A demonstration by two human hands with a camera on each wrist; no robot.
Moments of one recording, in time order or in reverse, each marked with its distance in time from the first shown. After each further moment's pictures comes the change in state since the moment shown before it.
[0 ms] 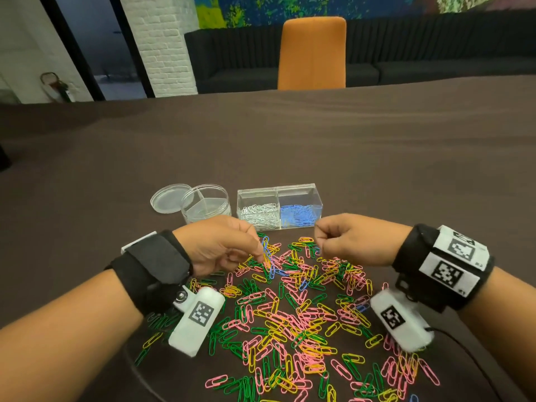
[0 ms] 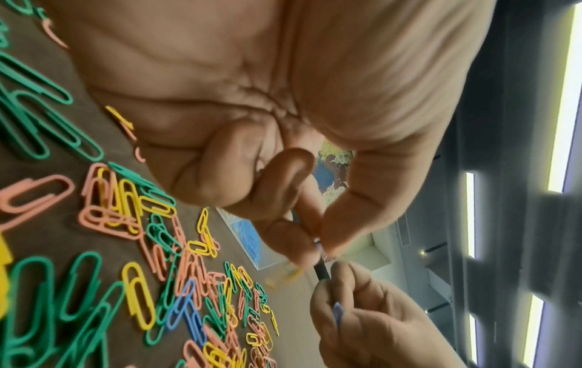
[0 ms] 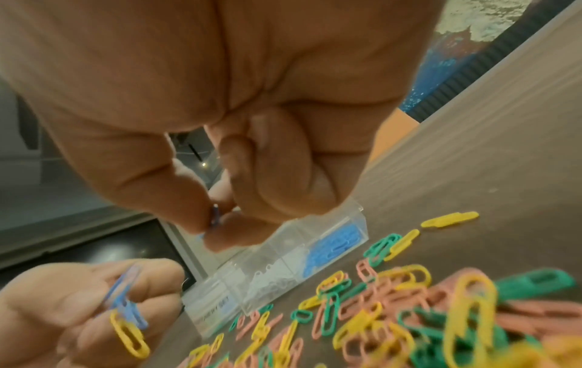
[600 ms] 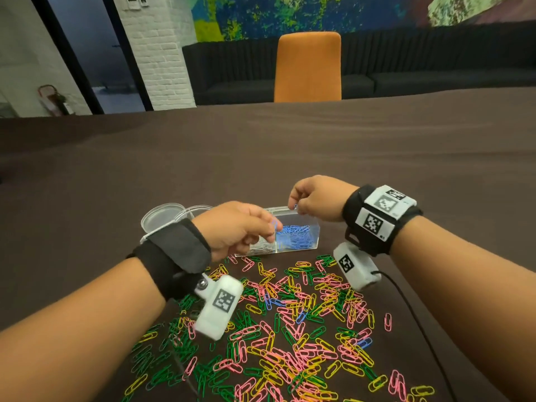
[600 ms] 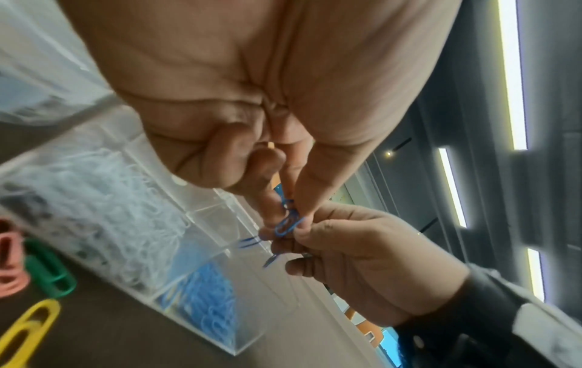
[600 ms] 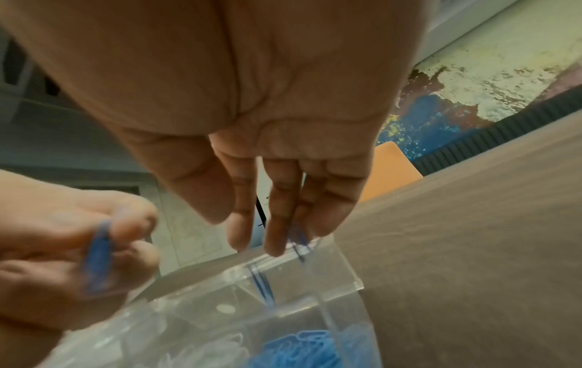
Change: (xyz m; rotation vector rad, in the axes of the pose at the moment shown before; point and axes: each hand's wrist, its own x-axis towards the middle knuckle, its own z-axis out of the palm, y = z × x) left_hand 0.052 0.047 0.000 0.156 0.141 0.071; right_hand 0.093 -0.021 -0.057 -0.129 0.215 0.081
